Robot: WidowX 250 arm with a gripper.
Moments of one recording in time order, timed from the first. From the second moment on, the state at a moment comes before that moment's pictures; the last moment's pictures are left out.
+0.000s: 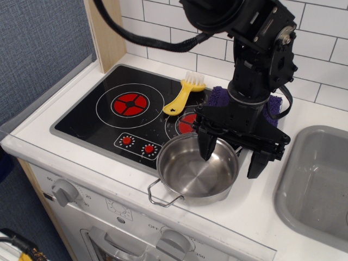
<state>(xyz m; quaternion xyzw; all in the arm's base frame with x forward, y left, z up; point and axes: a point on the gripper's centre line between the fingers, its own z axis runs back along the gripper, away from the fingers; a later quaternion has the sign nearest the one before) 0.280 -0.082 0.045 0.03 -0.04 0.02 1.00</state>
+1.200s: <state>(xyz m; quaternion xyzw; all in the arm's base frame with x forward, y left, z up) 0.377 -0.083 0.066 0.04 -0.06 0.04 1.00</state>
